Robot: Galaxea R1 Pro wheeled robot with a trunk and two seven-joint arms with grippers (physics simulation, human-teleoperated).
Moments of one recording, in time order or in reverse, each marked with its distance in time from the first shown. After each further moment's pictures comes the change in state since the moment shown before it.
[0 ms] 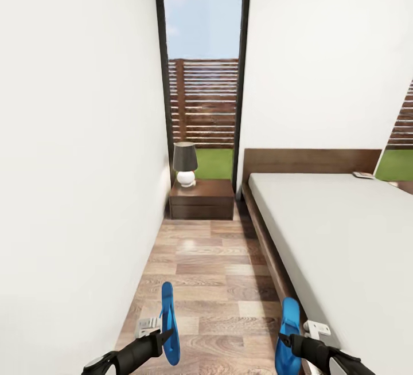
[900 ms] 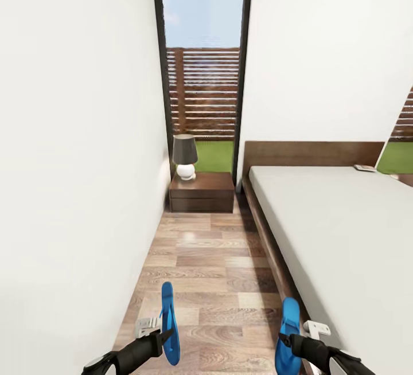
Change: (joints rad) left arm 0.000 0.000 0.000 0.000 0.000 0.000 0.000; right arm 0.000 0.000 0.000 0.000 0.000 0.000 0.000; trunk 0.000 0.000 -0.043
